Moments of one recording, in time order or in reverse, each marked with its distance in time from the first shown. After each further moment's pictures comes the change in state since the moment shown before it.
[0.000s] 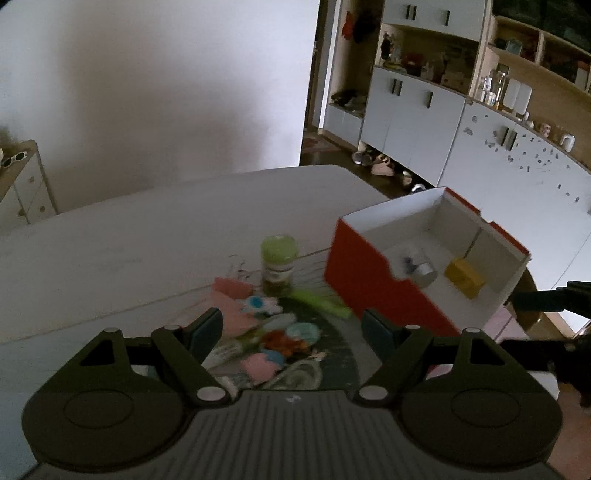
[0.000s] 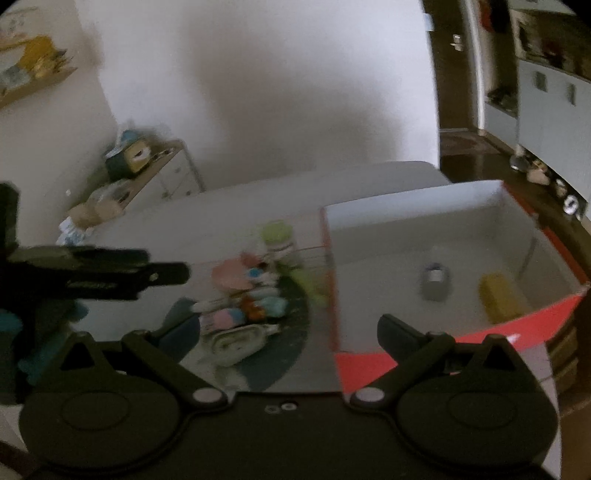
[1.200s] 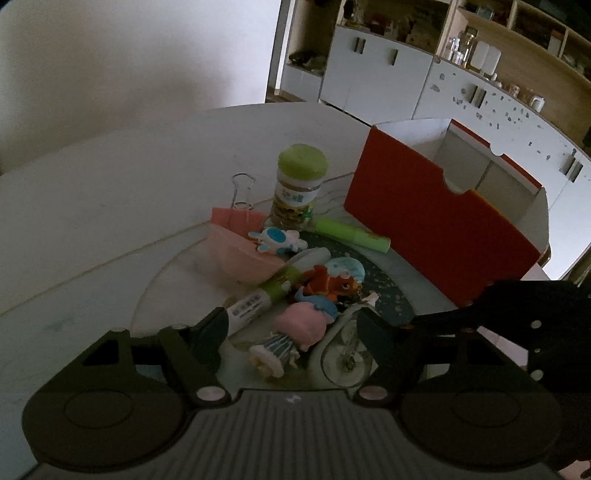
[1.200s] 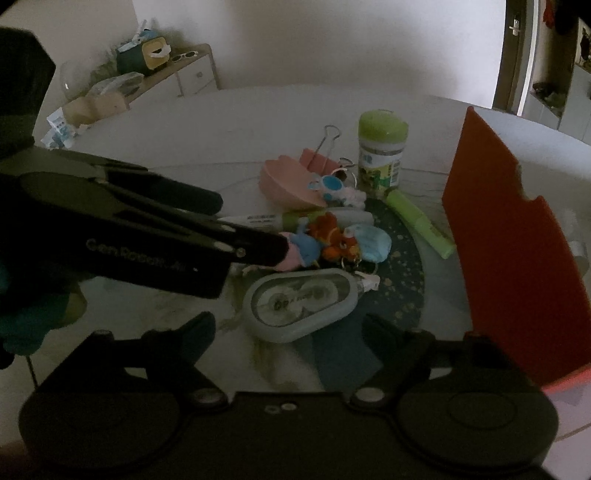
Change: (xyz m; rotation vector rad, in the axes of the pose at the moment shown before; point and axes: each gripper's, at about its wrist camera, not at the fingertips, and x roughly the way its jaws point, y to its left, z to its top) left arm 0.087 0.066 -0.047 0.071 0.116 -0.169; right arm 0.149 0.087 -0.040 -0.156 0.211 -0.039
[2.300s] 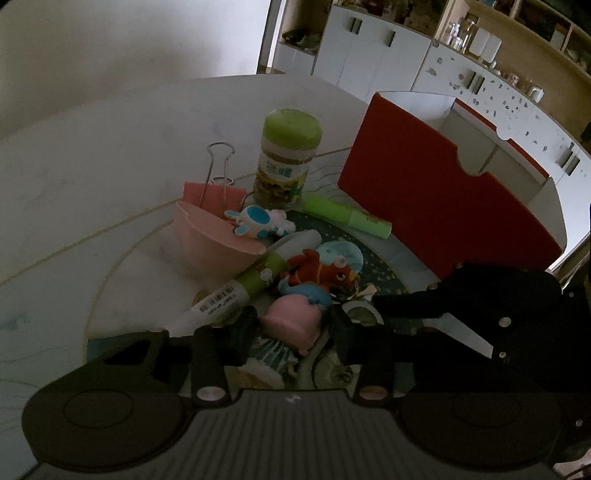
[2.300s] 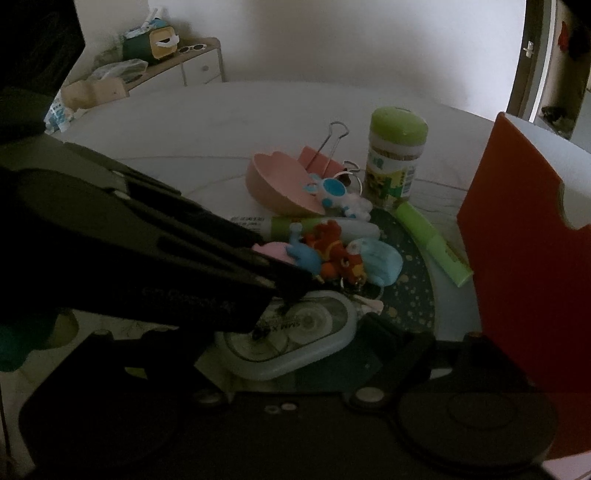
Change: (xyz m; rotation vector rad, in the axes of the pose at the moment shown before) left arm 0.036 -0.003 0.002 -0.012 0.067 -0.034; right arm 0.034 -0.007 0.006 -0.079 -0.019 -0.019
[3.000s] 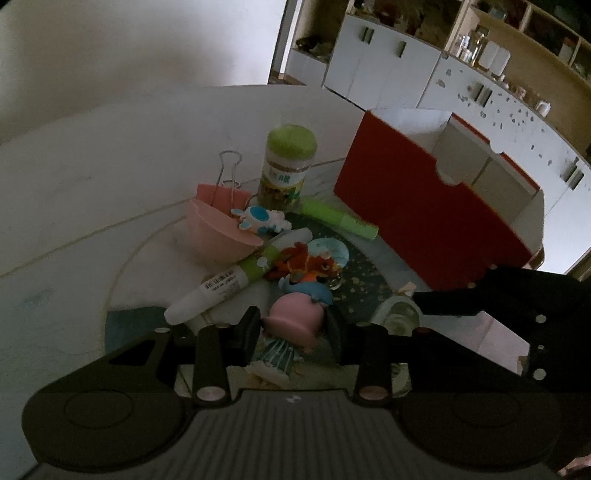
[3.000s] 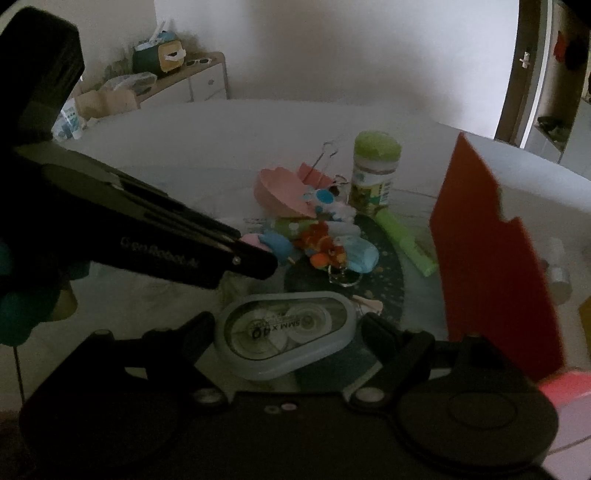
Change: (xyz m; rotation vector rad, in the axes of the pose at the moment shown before) left arm -0.037 -0.009 -0.007 -0.057 -0.019 0.012; right arm -0.051 -0.005 -0.011 -0.007 -0.043 0.003
